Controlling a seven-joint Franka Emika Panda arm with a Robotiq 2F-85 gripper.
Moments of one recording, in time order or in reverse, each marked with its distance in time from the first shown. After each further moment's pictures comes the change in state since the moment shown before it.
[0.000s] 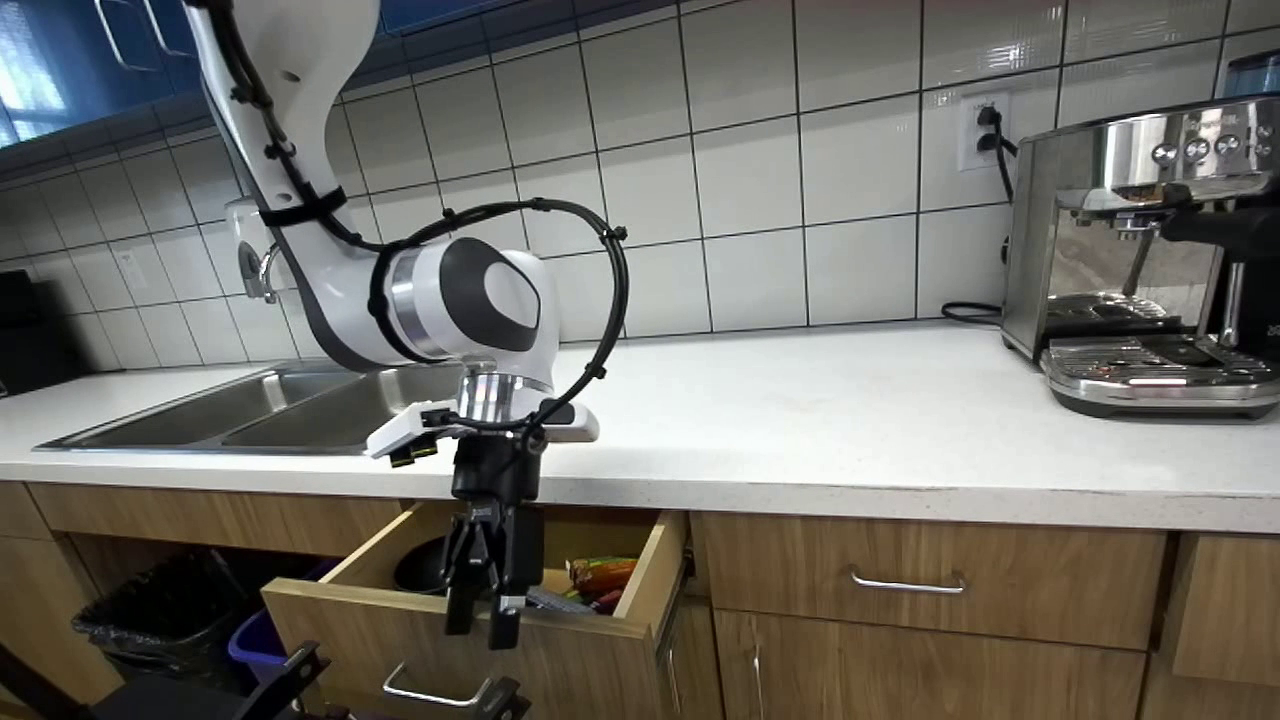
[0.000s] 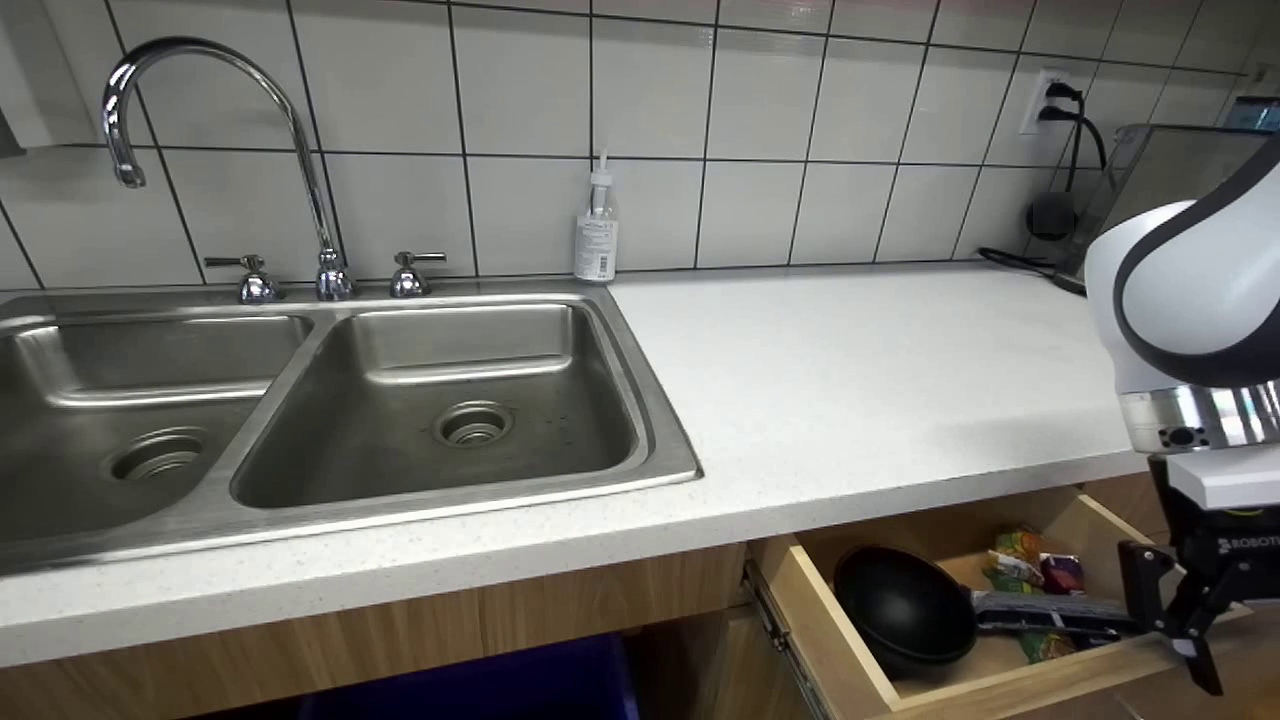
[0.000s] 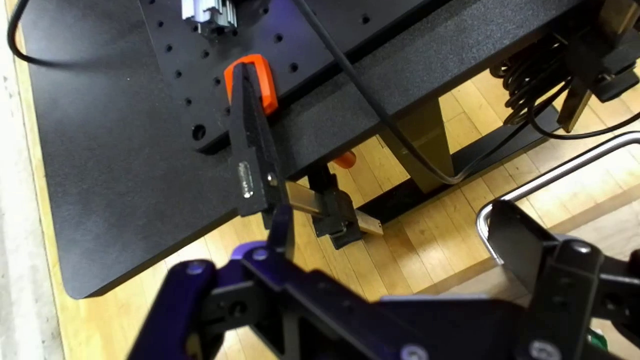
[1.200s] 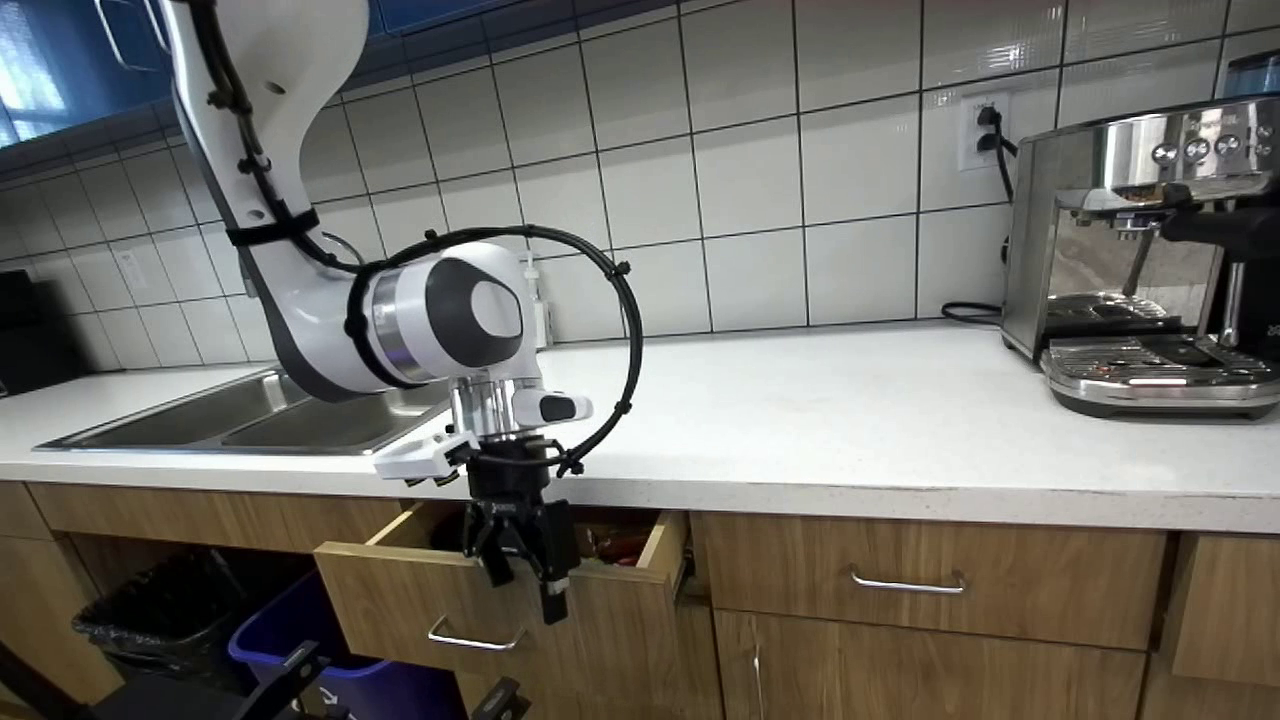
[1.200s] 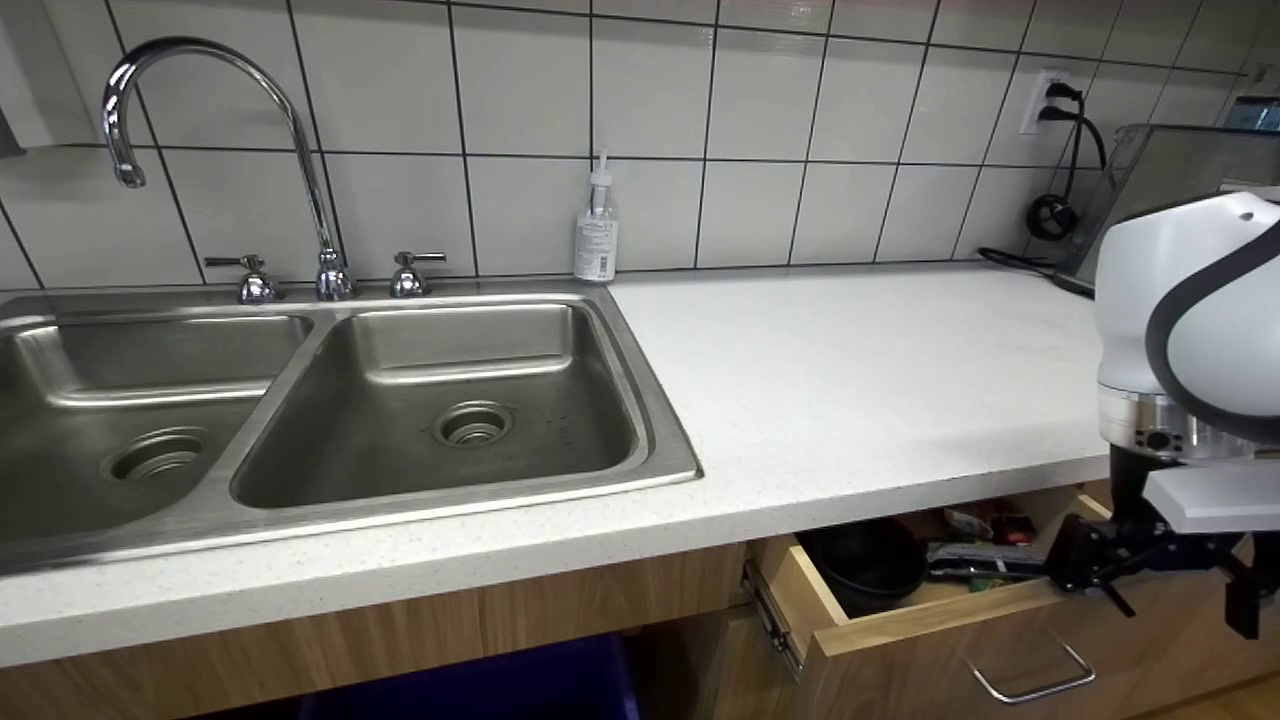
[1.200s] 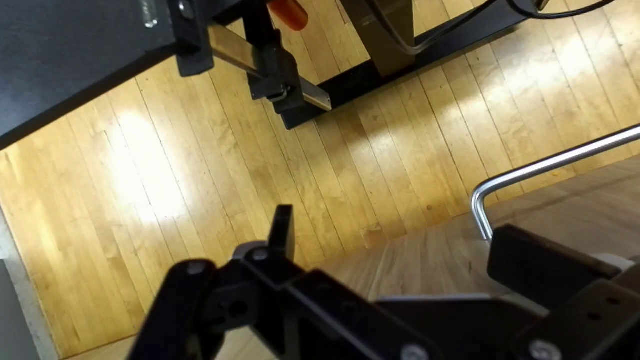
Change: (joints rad) arm 0.048 0.008 -0.036 -0.064 -0.115 0.383 0.002
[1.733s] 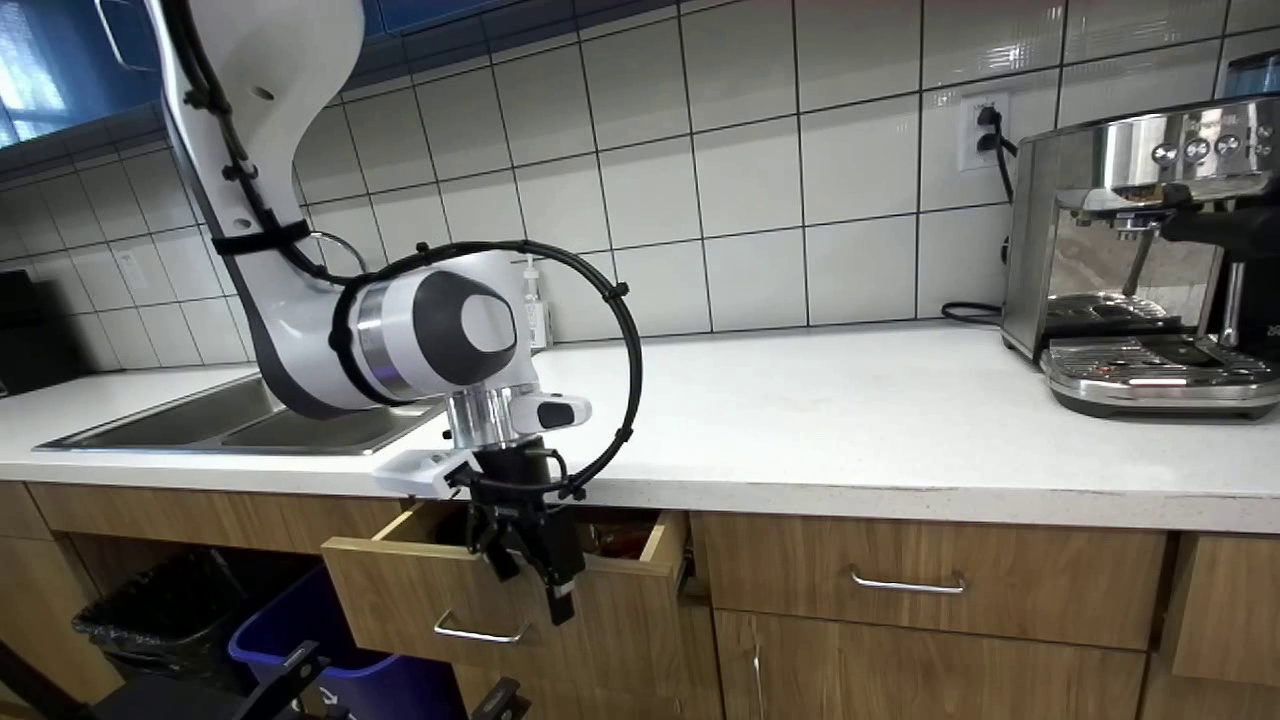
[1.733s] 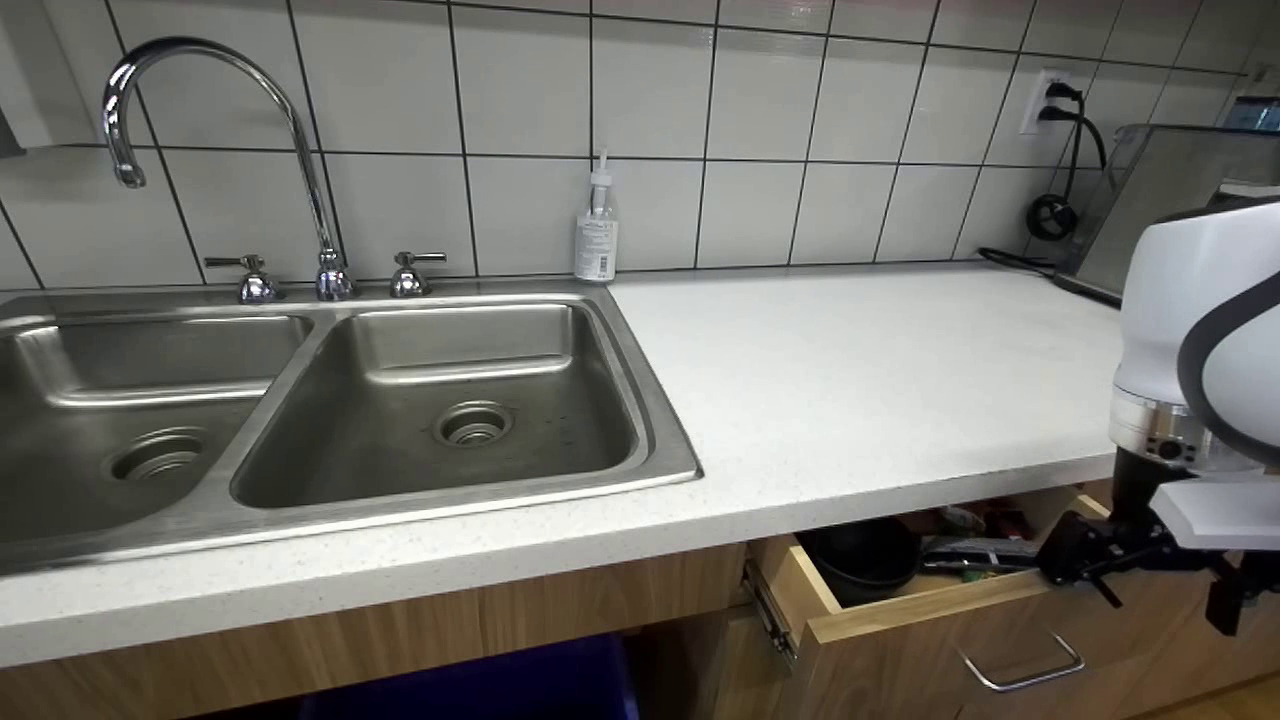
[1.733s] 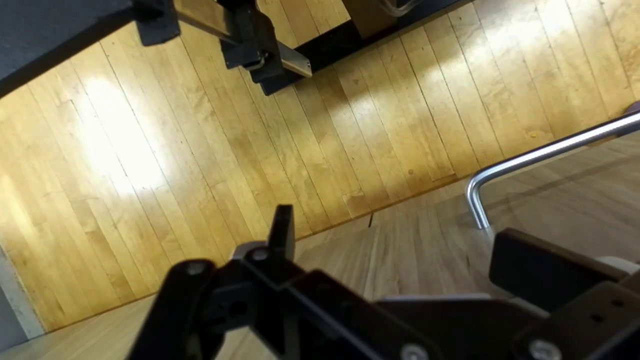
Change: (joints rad) arm 0.036 0.002 -0.050 -0.052 -0.002 0.165 0.000
